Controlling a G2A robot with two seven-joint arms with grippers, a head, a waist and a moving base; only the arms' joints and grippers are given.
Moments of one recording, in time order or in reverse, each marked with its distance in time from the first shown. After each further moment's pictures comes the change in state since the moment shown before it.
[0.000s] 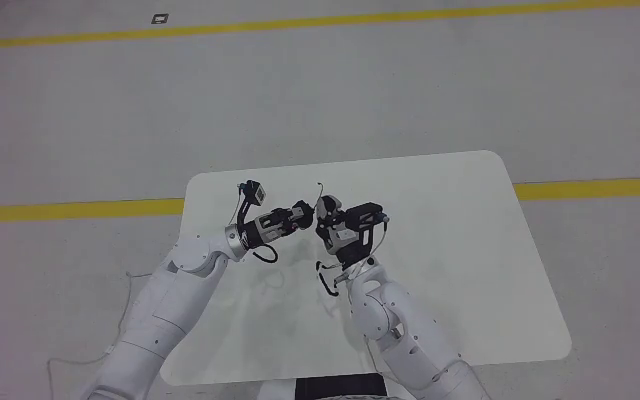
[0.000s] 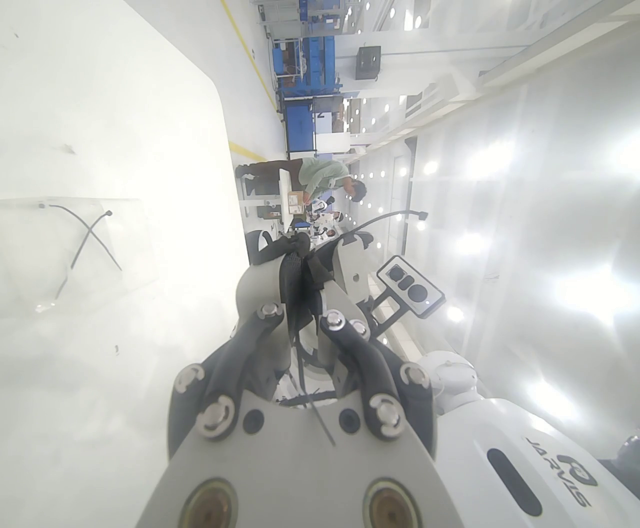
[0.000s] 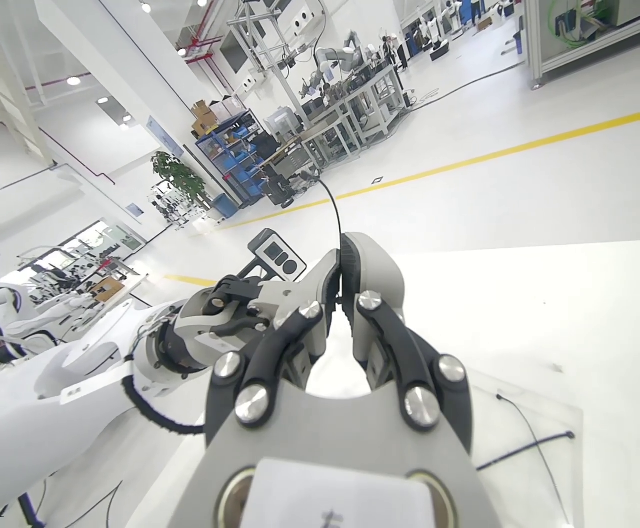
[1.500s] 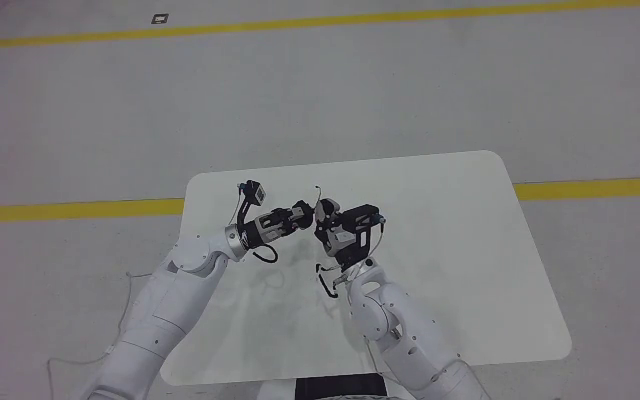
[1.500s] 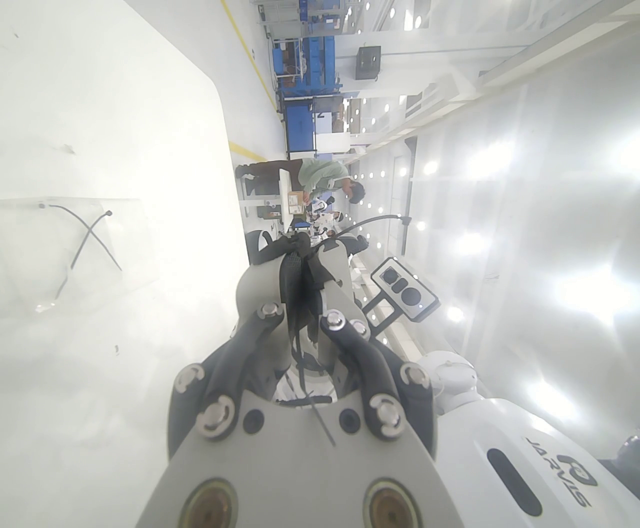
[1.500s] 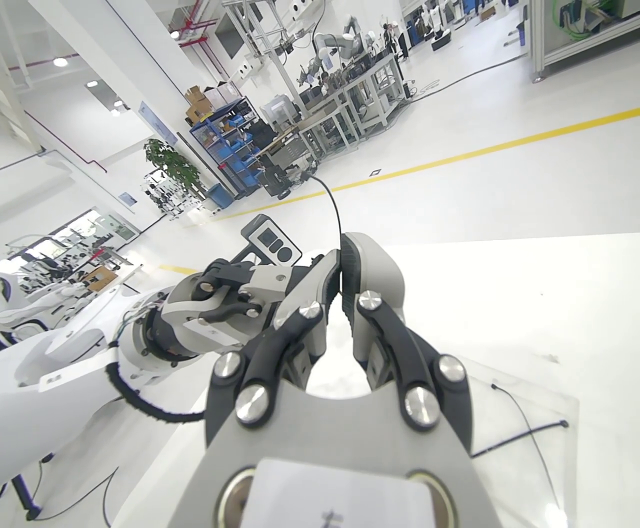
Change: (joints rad) left arm 0.000 0.000 0.000 0.000 0.000 0.000 0.000; right arm 0.003 0.002 -0.004 0.016 -0.011 -0.001 0.010
